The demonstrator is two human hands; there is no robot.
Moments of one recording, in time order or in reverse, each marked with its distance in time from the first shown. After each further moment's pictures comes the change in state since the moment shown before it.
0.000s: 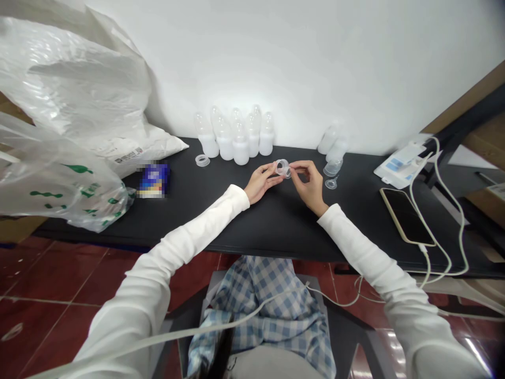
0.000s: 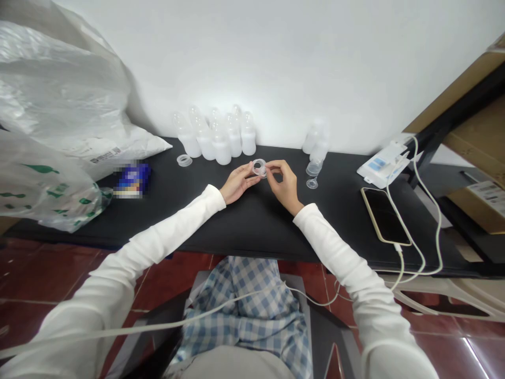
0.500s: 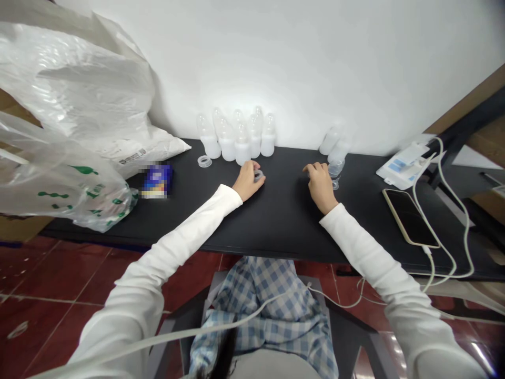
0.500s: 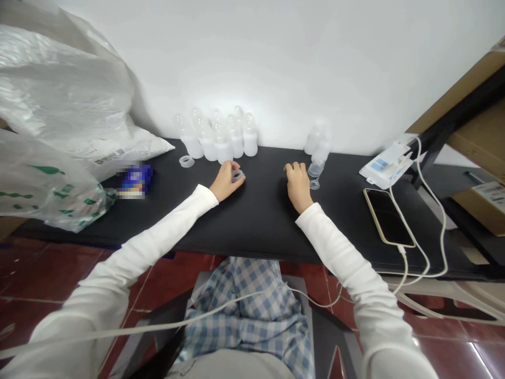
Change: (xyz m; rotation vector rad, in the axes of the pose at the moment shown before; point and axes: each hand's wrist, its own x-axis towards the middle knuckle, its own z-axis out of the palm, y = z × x) left_hand -0.005 0.018 -0.051 1.268 0.144 0.466; right_hand 0.005 0.037 -0.035 -0.822 -0.320 0.049
